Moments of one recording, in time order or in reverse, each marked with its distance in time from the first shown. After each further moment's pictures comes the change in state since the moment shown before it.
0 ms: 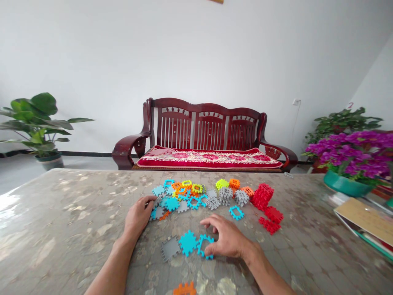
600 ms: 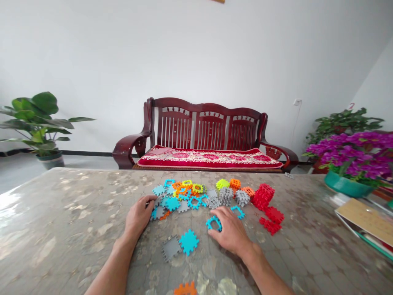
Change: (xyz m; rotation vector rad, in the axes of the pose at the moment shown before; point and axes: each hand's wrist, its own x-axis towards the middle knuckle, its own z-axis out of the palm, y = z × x) left_hand 0.000 -0.001 0.000 -0.001 0.013 0.011; right_hand 0.000 0.007 0.002 -0.246 0.283 0.092
